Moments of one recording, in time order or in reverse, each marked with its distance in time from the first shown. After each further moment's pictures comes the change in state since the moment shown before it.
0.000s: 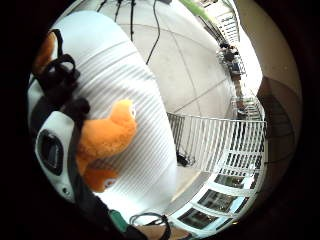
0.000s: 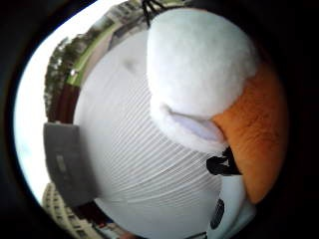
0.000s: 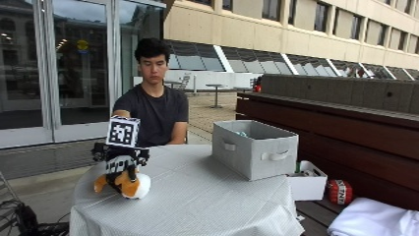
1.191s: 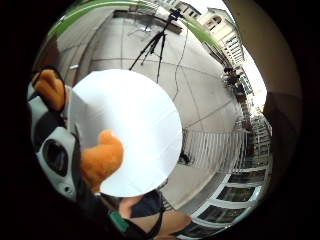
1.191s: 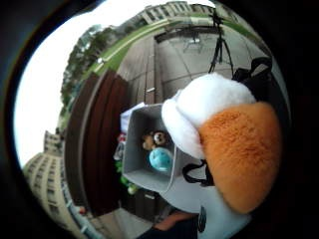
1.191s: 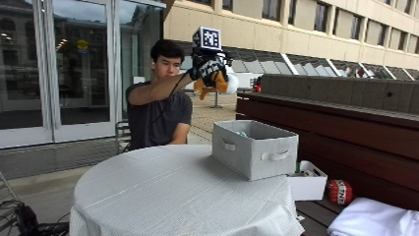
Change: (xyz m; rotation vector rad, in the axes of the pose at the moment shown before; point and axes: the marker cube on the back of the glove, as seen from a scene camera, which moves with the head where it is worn) arm -0.251 0.102 -0.357 0.255 -0.132 -0.241
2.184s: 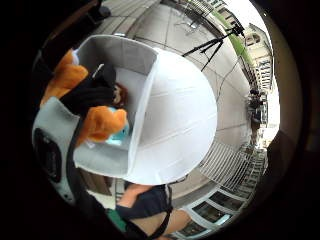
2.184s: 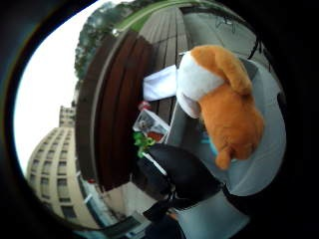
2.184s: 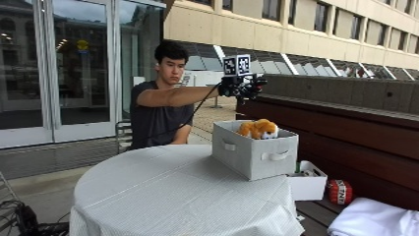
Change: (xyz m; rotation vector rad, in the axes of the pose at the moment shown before) arm -0.182 0.056 0.060 -0.228 -0.198 -0.264
